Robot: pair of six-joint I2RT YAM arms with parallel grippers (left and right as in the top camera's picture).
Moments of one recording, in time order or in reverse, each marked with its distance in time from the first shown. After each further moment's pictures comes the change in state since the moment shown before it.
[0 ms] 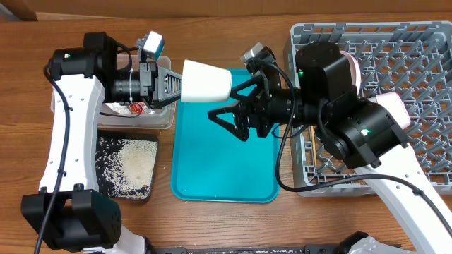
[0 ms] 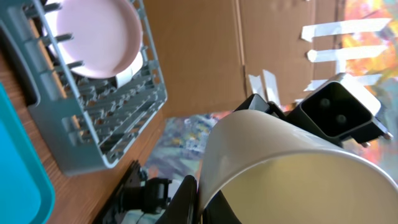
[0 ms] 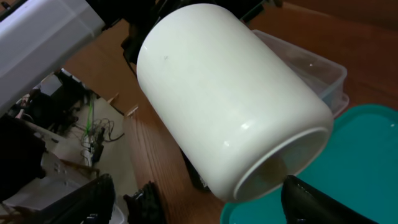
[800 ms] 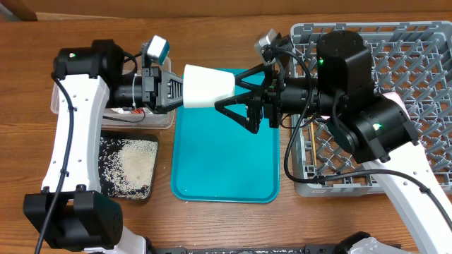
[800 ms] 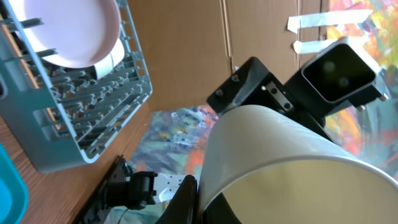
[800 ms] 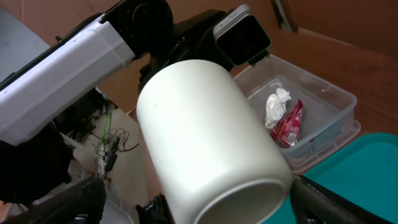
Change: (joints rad) left arm -0.035 0.000 0.000 -0.147 0.041 0.133; right arm -0.087 -0.006 0.000 0.080 -0.143 0.008
